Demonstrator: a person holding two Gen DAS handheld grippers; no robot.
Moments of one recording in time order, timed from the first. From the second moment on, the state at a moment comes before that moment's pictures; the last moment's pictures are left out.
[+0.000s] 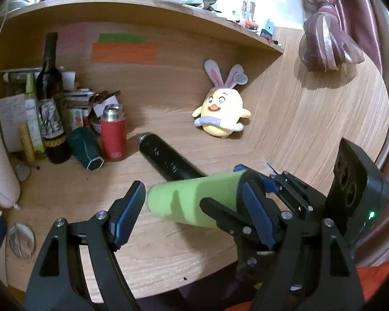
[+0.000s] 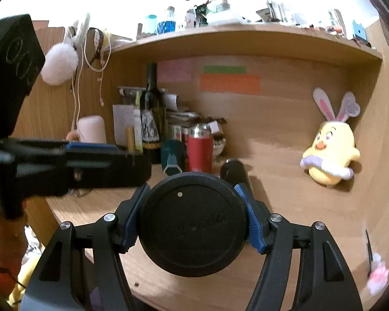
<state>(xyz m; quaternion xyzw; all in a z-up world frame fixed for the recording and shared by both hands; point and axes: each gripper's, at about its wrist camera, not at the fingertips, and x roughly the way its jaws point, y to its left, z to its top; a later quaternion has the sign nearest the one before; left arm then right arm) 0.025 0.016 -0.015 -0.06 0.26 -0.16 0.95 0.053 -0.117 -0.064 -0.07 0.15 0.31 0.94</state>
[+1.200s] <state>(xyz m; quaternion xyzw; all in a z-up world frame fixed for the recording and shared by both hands) 0.129 0.064 0.014 -0.06 0.29 -0.11 0.95 0.146 -0.070 -0.051 -0.08 0.22 0.36 0.90</state>
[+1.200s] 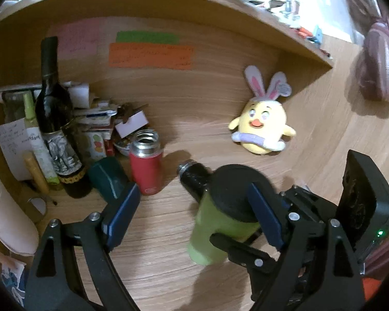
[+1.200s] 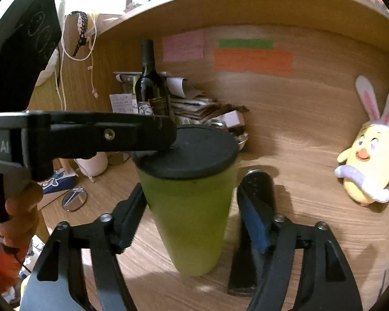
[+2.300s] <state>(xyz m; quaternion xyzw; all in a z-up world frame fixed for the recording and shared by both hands) -0.036 0.008 0.006 -0.03 0.16 -0.03 0.99 0.002 -0.197 -0.010 -0.01 0.11 0.26 0.96</state>
